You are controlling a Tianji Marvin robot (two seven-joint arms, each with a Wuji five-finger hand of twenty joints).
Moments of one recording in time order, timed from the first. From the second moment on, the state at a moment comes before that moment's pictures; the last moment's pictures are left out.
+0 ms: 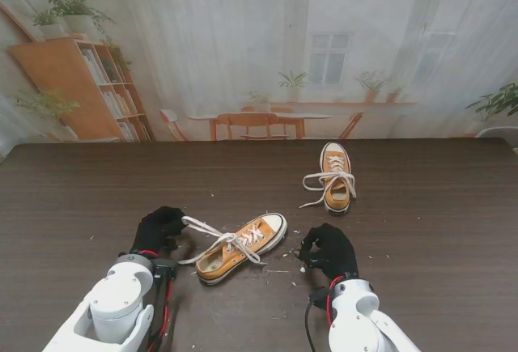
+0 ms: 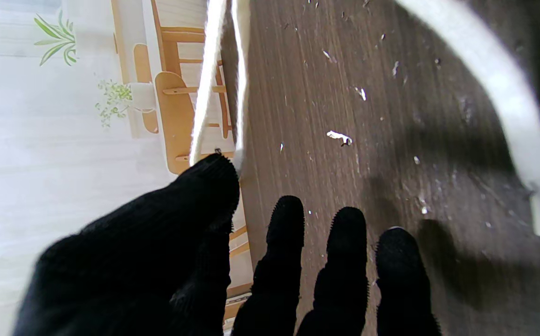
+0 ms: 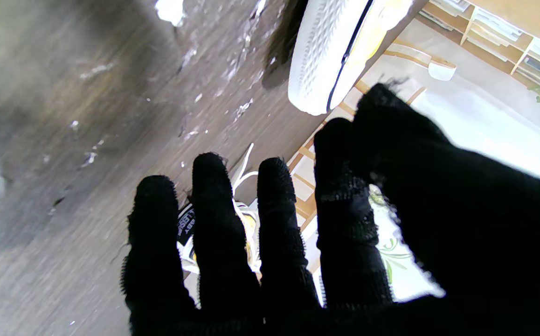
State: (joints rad) left arm 1.76 -1.26 -1.35 -1.66 -0.19 0.18 0.29; right arm -1.82 -1.24 1.08 -1.67 -0.40 0.15 -0.48; left_hand 0.84 -0.58 0.81 0.03 0.70 -0.06 0.99 0.70 0.61 0.22 0.52 0.61 0.43 0.35 0.65 0.63 0.06 0.42 1.13 0.67; right_hand 0.60 -0.94 1.29 -0.29 1.03 0.03 1.08 0.56 0.68 0.17 0.80 0.40 0.75 0.30 0.44 0.33 0.30 0.46 1.03 0.49
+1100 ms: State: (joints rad) left arm 1.85 -1.19 -1.42 -1.50 0.06 -0.45 0.15; right arm -1.82 -1.19 1.05 -1.64 -0.70 0.04 -0.54; left_hand 0.76 -0.37 0.61 0.07 0.48 0.05 0.50 0.39 0.37 0.22 0.40 0.52 0.29 0.30 0.56 0.63 -0.04 0.40 0.93 0.66; right_hand 0.47 -0.78 1.19 -0.29 0.81 -0.04 0.86 0.37 0.62 0.17 0.79 0.40 0.69 0.30 0.44 0.33 0.24 0.46 1.02 0.49
